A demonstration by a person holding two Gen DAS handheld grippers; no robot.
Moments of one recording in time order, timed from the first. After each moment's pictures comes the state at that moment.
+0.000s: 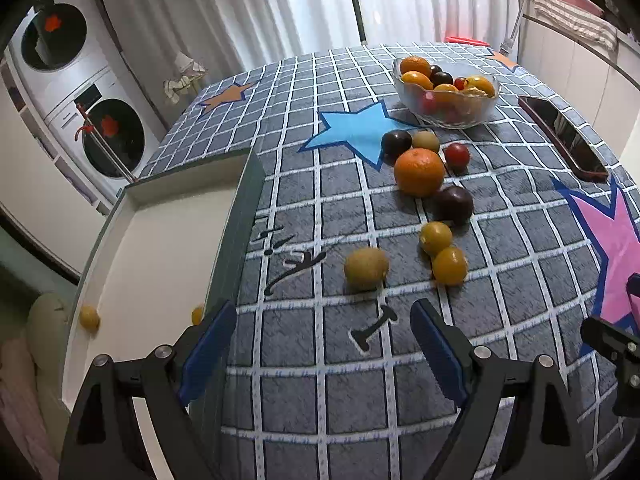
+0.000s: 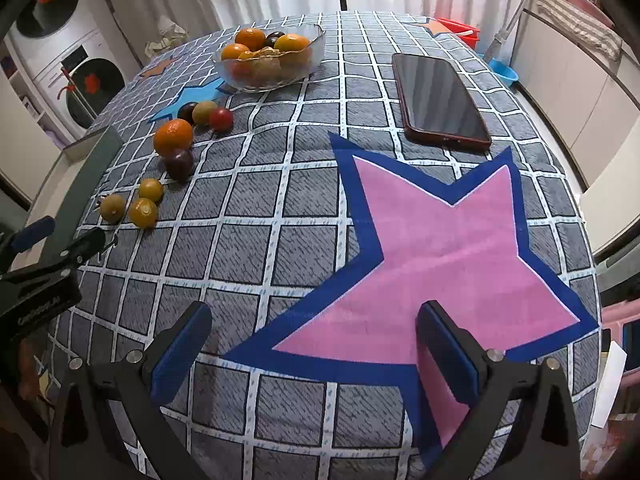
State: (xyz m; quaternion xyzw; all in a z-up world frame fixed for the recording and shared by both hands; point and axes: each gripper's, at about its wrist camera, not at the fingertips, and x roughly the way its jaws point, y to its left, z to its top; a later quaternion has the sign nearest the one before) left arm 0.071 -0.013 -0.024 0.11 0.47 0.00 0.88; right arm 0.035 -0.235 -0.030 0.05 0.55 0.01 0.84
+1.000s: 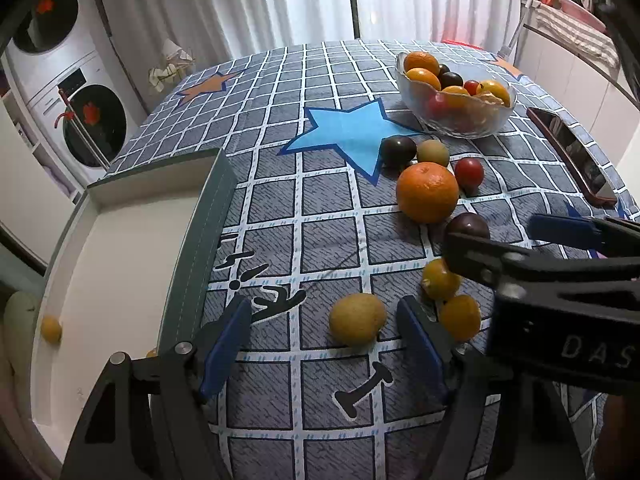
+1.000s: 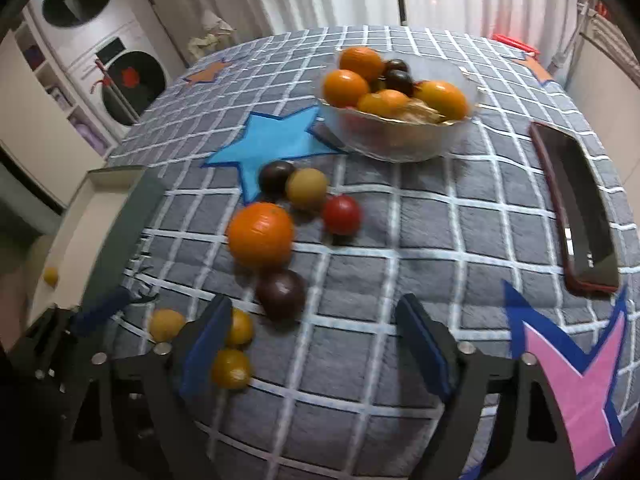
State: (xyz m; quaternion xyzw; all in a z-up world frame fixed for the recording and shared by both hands) left arm 0.109 -0.013 -0.043 0.08 0.48 -0.02 0.88; right arm 0.144 -0.152 -0.036 0.05 0.54 0.09 0.84
